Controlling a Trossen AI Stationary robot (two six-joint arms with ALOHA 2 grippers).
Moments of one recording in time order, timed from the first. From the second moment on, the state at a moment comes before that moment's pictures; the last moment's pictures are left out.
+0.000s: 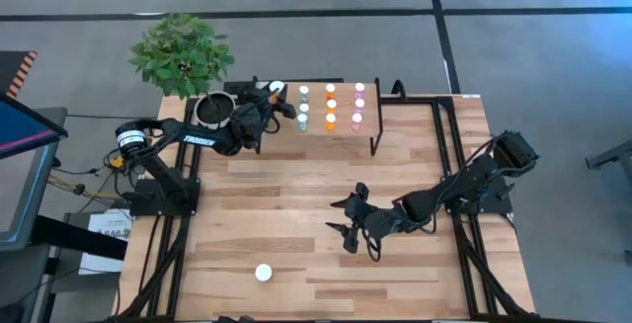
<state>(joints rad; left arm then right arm) 0.48 1.62 0.66 0.99 -0.69 -0.14 0.43 1.59 0.85 0.24 0.58 0.41</state>
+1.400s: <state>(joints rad) 0.30 1.23 0.66 0.71 -0.66 -0.04 0.44 1.59 0.85 0.25 0.57 0.41</state>
